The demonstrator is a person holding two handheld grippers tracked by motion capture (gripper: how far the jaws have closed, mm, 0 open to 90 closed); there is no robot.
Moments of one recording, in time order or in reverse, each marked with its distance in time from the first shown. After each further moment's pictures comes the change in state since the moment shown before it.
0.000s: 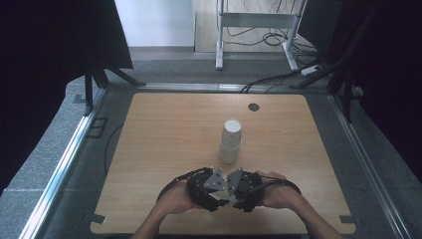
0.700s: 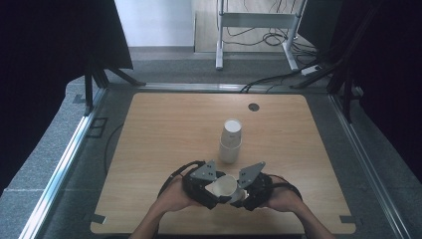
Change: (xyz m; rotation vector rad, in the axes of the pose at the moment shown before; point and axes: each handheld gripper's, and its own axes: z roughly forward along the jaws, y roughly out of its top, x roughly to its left) left arm 0.014 -0.009 -0.013 -0.236 -0.096 -0.129; right arm 0.001 -0.030 -0.006 -0.327 0.028 0.170
